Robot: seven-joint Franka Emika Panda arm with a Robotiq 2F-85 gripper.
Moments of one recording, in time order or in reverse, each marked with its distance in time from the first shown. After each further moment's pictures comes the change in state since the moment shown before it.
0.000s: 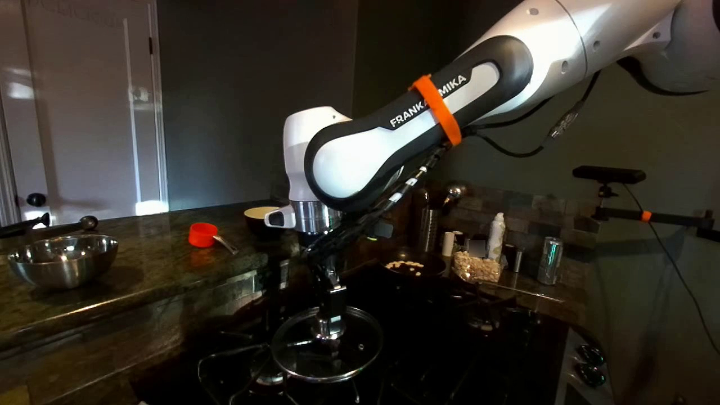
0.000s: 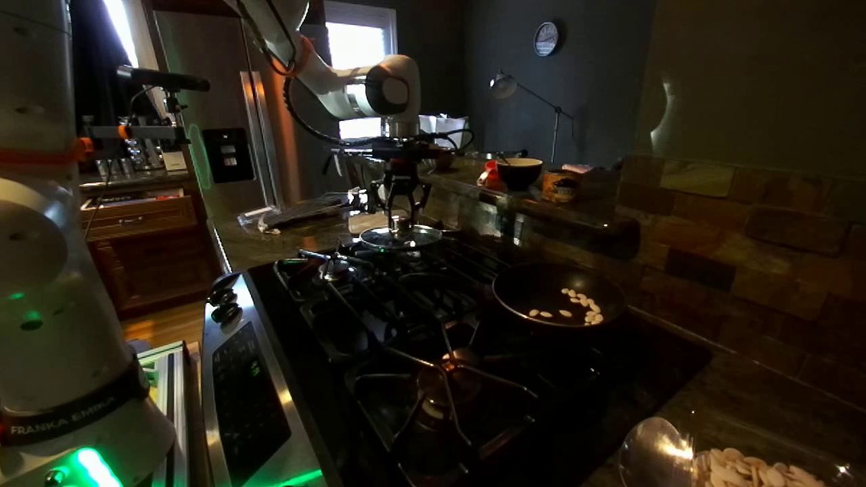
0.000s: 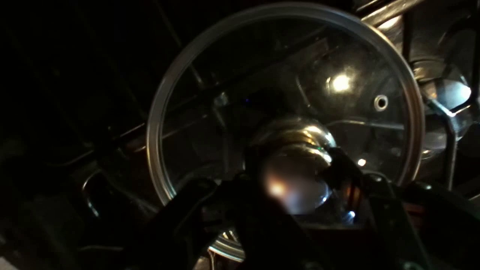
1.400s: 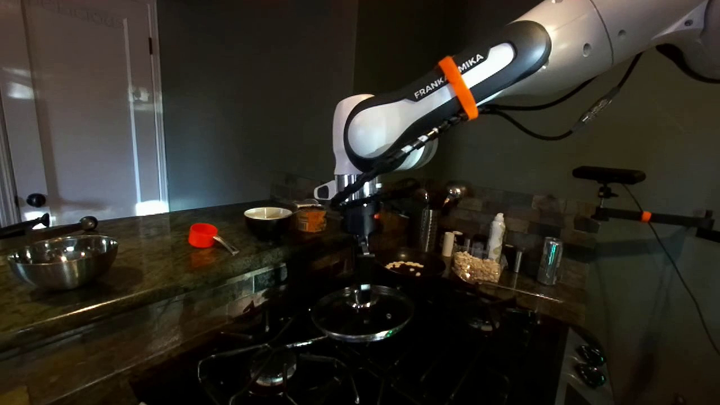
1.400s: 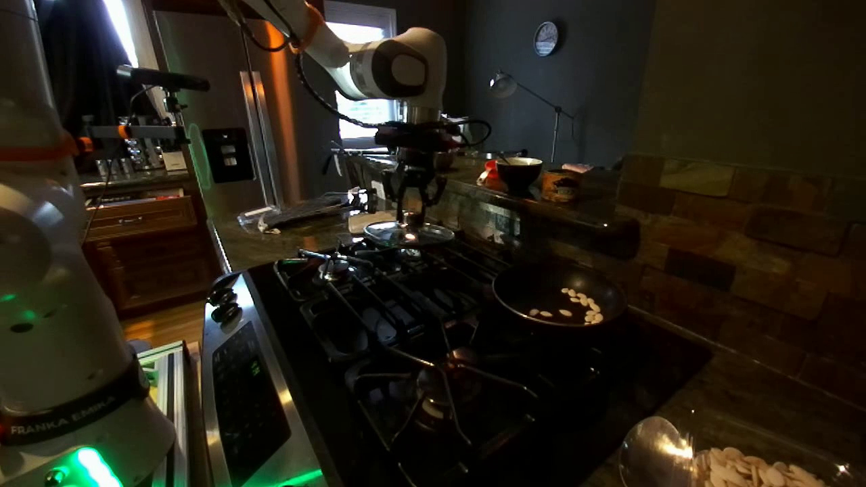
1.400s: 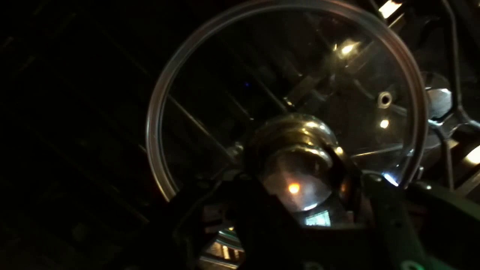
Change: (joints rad) arm -0.093 -0.111 -0.066 -0.059 0.128 -0.061 0.038
